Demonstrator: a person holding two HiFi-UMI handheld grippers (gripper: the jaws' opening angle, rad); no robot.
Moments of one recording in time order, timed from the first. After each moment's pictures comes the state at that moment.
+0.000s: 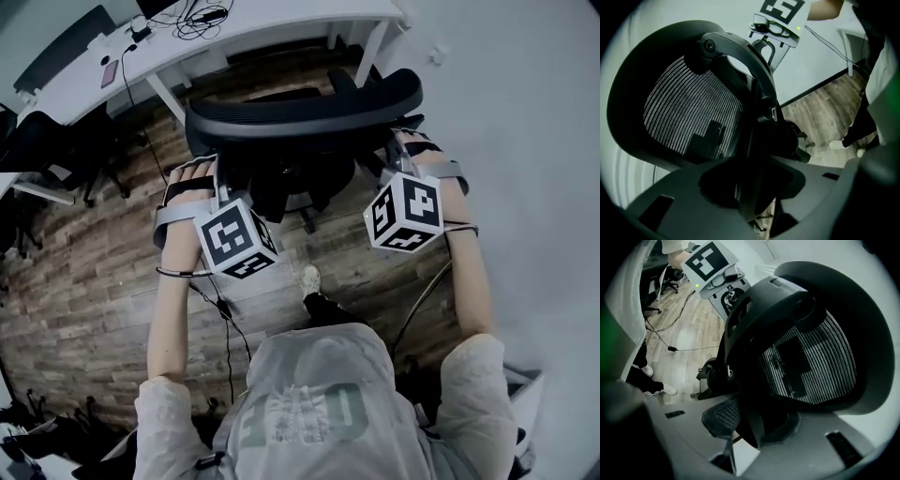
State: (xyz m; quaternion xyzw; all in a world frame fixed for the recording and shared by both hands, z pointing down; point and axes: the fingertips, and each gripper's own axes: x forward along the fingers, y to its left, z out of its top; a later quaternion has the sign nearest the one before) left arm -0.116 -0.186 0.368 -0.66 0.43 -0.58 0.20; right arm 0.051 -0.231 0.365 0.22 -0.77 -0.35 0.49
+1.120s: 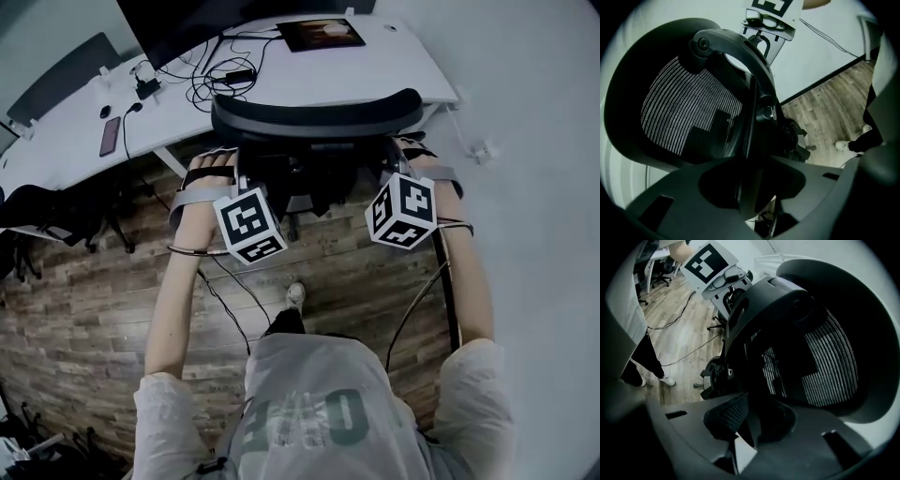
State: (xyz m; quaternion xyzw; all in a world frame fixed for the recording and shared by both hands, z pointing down) left arm -0.266 -0.571 0.381 -0.64 0.44 -0.60 0.21; right arm -0.096 -0.617 0.376 0.20 -0.76 -0.36 0.50
